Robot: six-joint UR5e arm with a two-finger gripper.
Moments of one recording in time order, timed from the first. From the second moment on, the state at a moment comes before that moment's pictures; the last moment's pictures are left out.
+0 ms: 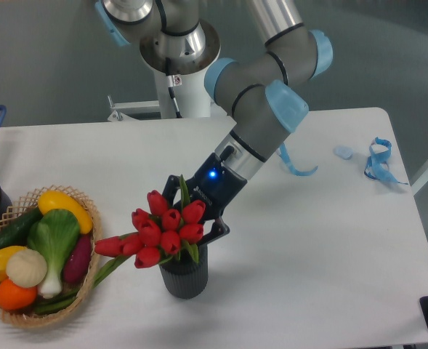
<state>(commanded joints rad) 2.54 -1.84 -1.73 -0.80 0.57 1.17</state>
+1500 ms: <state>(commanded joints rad) 2.60 -1.75 -1.49 -0.80 0.54 0.74</state>
